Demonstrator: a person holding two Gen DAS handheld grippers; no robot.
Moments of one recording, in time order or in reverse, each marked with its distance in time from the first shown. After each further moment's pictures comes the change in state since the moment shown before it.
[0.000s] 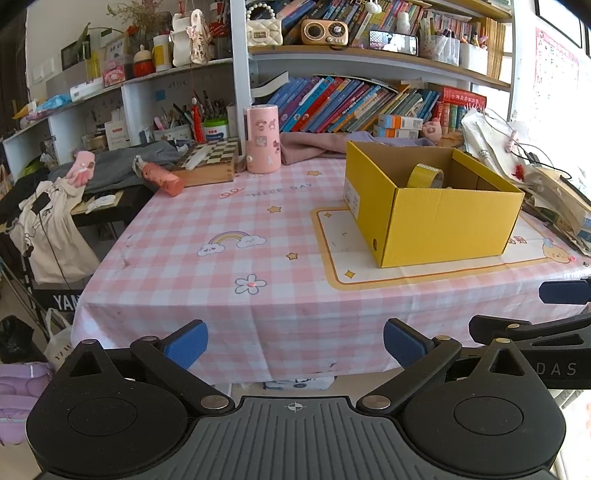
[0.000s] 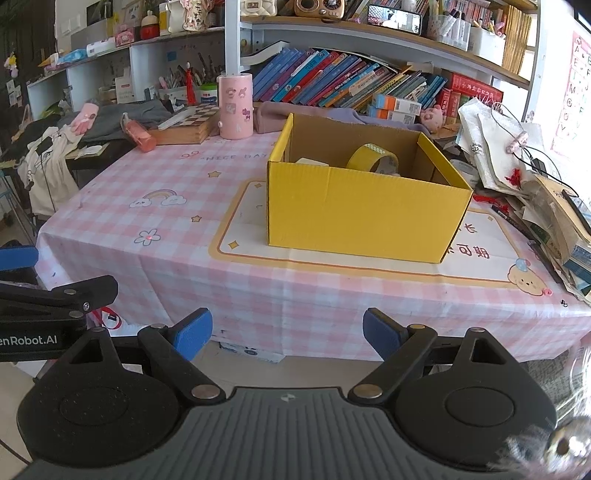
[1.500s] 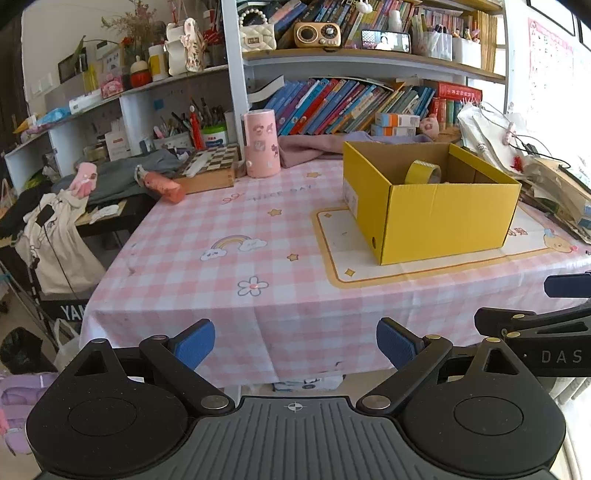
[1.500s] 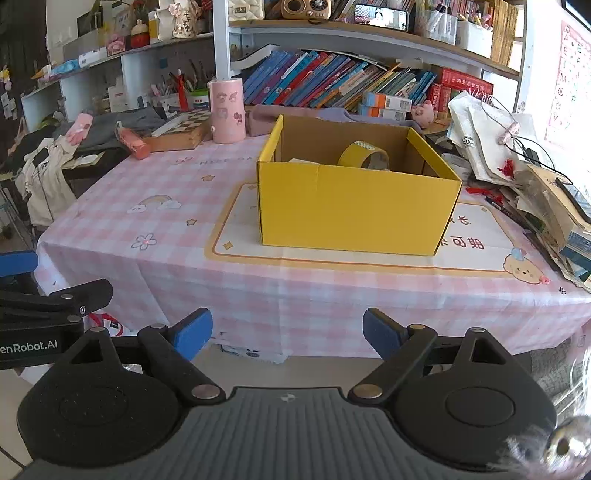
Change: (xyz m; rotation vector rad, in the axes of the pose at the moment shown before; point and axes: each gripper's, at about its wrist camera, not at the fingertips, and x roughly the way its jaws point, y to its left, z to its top) left arm -0.007 -0.008 -0.002 0.040 -0.007 0.025; right arm -0.006 -0.005 -0.006 0.038 -0.007 -0.002
